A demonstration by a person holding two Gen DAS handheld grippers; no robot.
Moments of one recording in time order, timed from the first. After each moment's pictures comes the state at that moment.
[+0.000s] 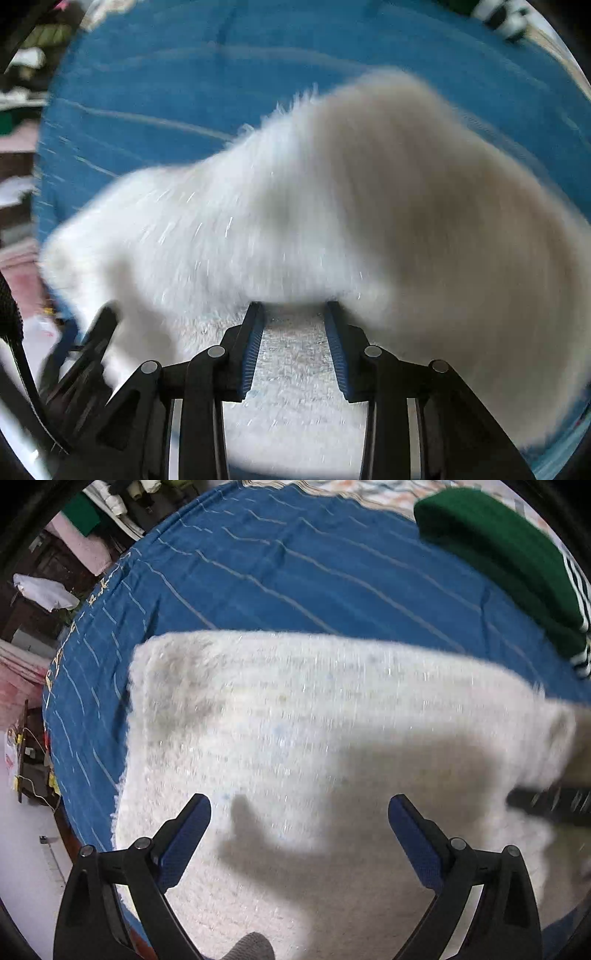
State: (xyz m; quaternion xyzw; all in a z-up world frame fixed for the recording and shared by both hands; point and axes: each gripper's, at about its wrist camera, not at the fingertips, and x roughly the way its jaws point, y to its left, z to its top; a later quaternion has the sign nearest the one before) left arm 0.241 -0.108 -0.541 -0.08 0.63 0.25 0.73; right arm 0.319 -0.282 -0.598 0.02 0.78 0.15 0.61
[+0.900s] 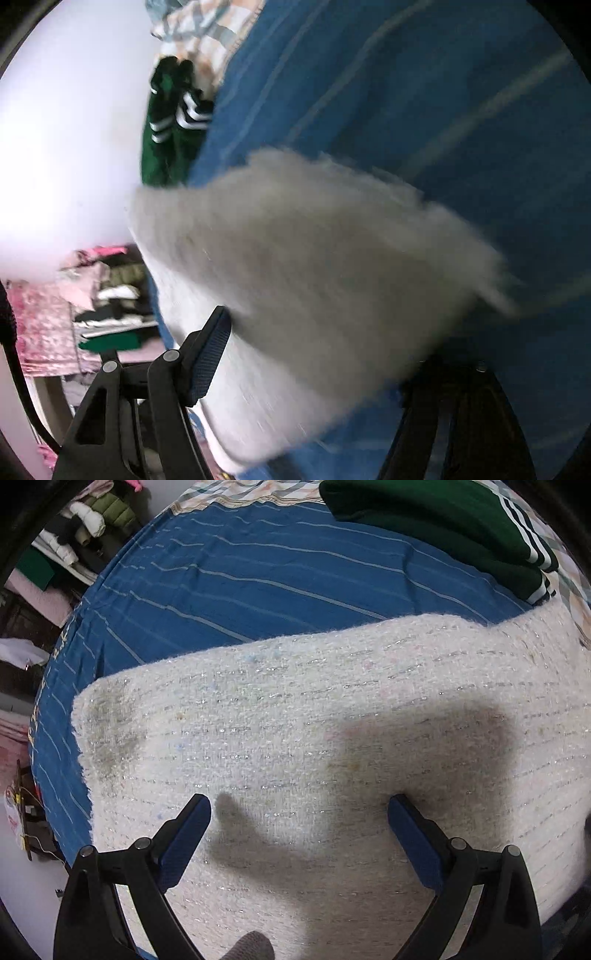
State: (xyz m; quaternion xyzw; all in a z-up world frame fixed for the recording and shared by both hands) left arm 0.262 -0.144 -0.556 -0.01 0.63 0.17 0.76; right arm 0.211 -0.491 -0.656 0.51 0.52 0.10 0.68
